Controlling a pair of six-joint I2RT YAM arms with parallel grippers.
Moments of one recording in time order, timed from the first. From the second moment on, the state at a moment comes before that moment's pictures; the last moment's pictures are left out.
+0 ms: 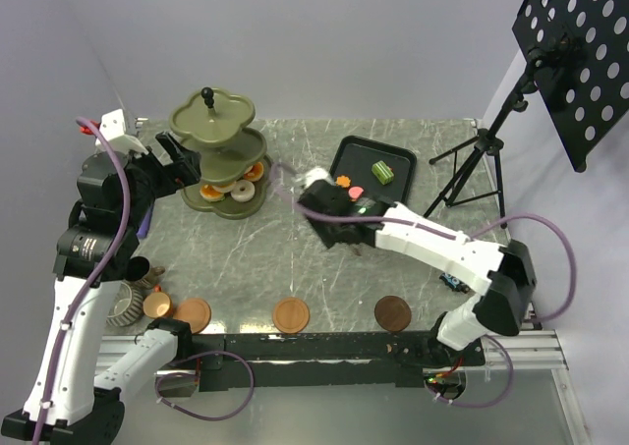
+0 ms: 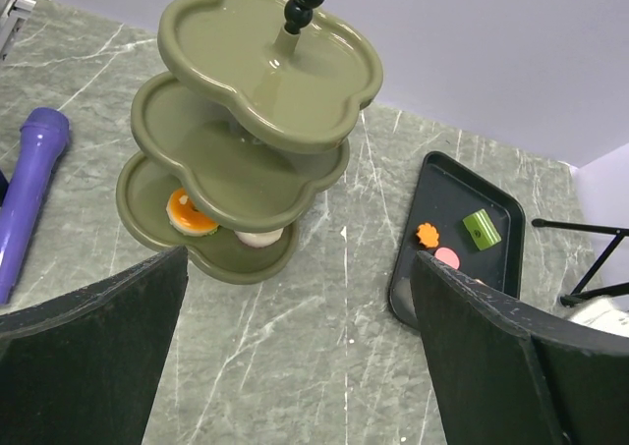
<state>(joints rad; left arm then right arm) -0.20 0.86 1.31 -0.66 -0.14 -0.44 1.00 1.52 1.37 -0.86 0.47 0.18</state>
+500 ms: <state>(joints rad) -0.20 0.86 1.30 -0.66 -0.12 -0.45 0.71 1.40 1.34 -1.24 0.36 0.50</state>
